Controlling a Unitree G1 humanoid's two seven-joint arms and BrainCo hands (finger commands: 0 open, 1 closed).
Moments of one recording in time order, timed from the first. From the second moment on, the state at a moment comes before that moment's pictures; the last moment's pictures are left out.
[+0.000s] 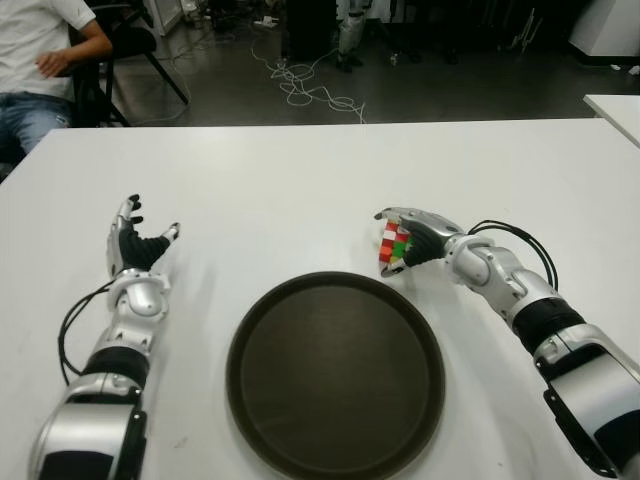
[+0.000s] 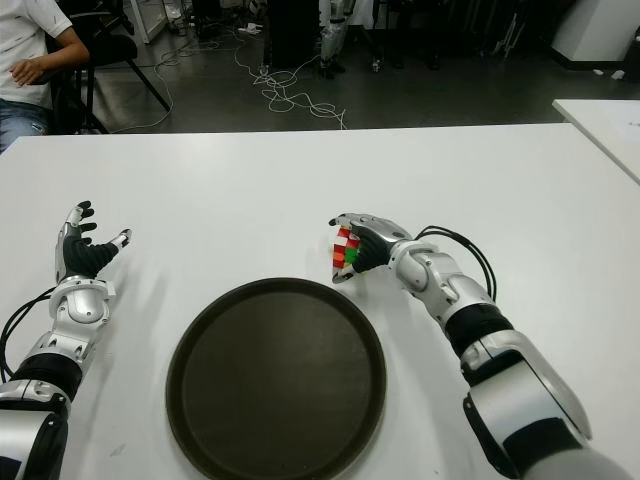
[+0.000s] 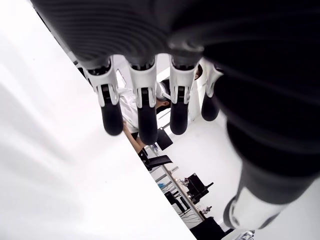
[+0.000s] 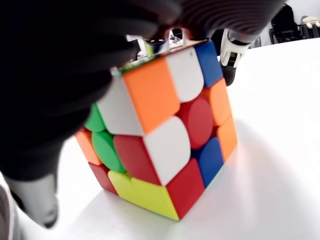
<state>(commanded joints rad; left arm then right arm) -0.54 0.30 0.01 1.08 0.25 -0.30 0.51 -0.70 -0.33 0.47 0.94 -0.63 -0.32 0.06</state>
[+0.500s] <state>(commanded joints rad) -0.55 0.30 0.01 1.08 0.26 -0.30 0.51 -0.70 -0.36 0.46 0.95 -0.63 -0.35 -0.01</state>
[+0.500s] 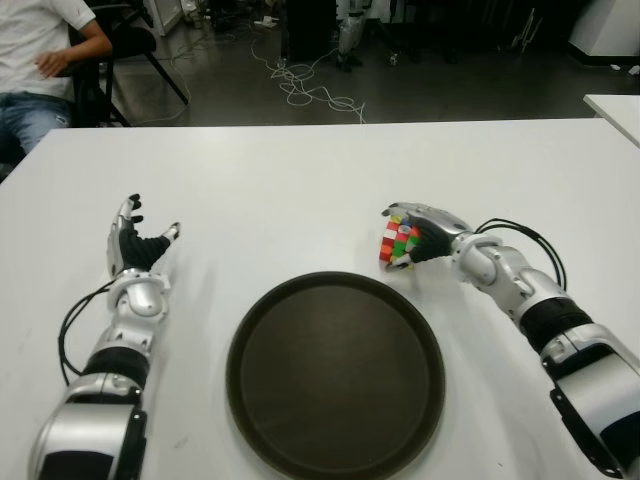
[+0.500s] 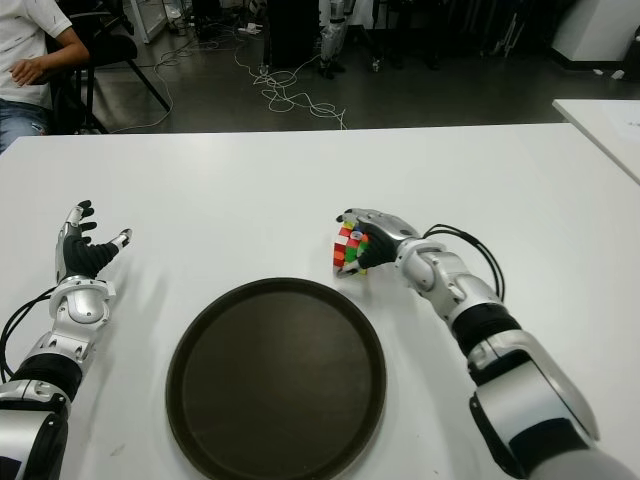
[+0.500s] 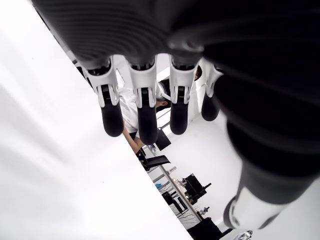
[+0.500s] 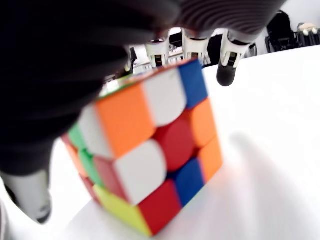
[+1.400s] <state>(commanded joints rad) -0.54 0.30 0.02 1.07 0.25 -0.31 0.49 -0.72 -0.36 0.46 1.02 -0.64 -0.41 -0.05</state>
